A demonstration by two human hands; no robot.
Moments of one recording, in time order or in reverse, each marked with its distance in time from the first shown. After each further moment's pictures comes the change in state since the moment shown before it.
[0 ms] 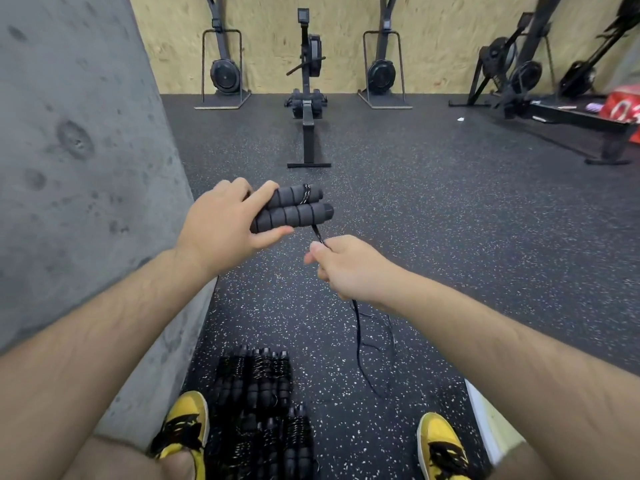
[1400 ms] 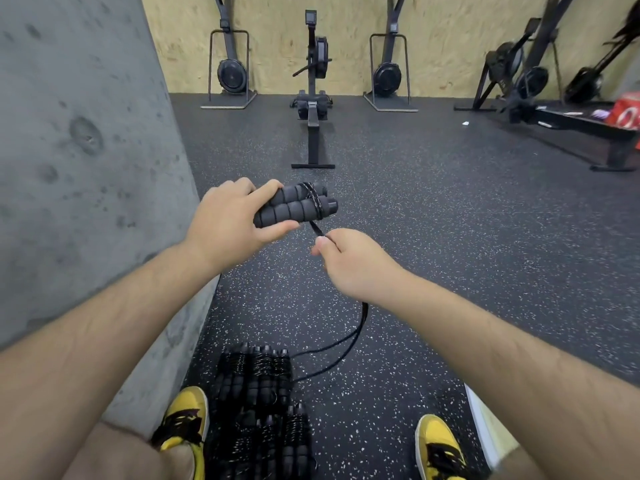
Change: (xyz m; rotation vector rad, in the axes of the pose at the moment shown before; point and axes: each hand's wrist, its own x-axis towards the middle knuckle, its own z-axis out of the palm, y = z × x) left_hand 0.001 0.002 -0.001 -0.103 -0.006 -0.060; right_hand -0.003 -0.001 -0.002 -0.222 0.153 -0.120
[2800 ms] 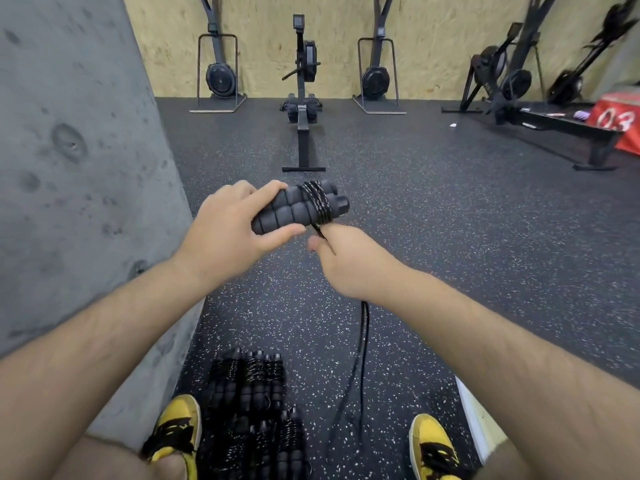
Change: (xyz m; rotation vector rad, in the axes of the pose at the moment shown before) left_hand -0.005 0.029 -0.022 -0.241 0.025 0.024; right_hand -0.001 0.004 -0.012 -0.158 -0.007 -0.113
